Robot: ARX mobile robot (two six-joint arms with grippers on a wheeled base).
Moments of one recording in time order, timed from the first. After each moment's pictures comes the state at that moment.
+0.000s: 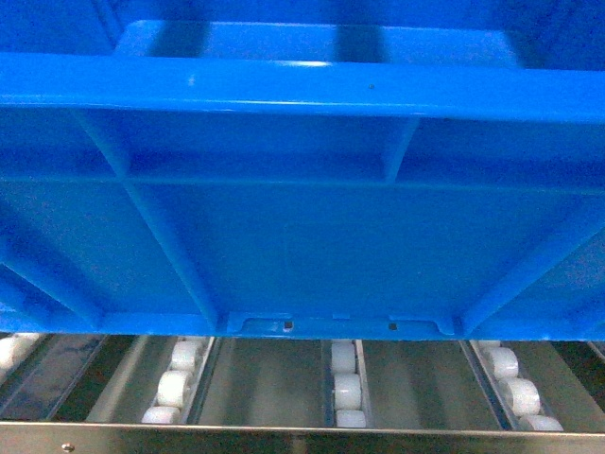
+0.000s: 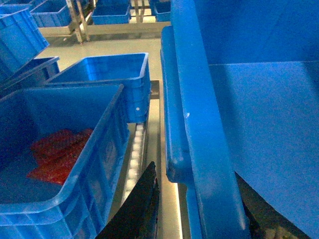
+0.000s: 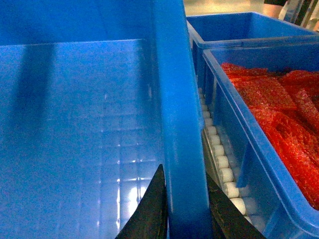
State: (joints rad) left arm -0.23 0.91 0.54 0.28 -0.24 0.03; right arm 0.27 0.91 0.61 0.04 0.32 0.16
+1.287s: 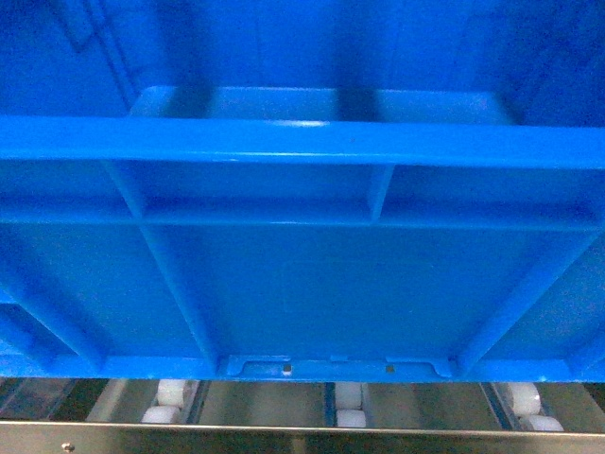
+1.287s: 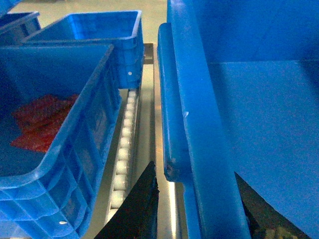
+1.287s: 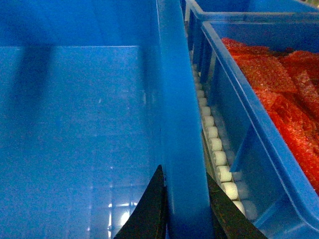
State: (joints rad) left arm -0.17 1.00 0.60 0.16 -0.16 -0.03; right arm 0.26 1.03 0.65 0.01 0.36 0.12
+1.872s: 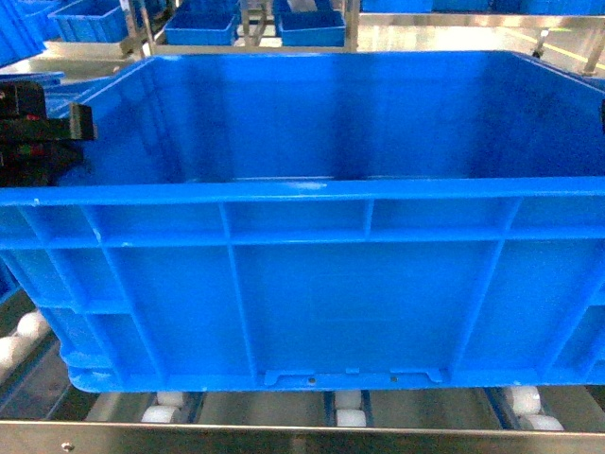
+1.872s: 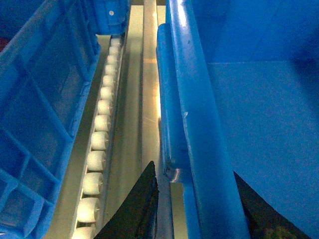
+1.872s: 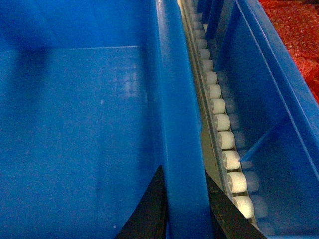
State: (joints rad) left arm -0.16 1.43 0.75 0.20 -0.10 -0.08; right arm 0.16 1.43 0.88 -0.06 0.26 0.12
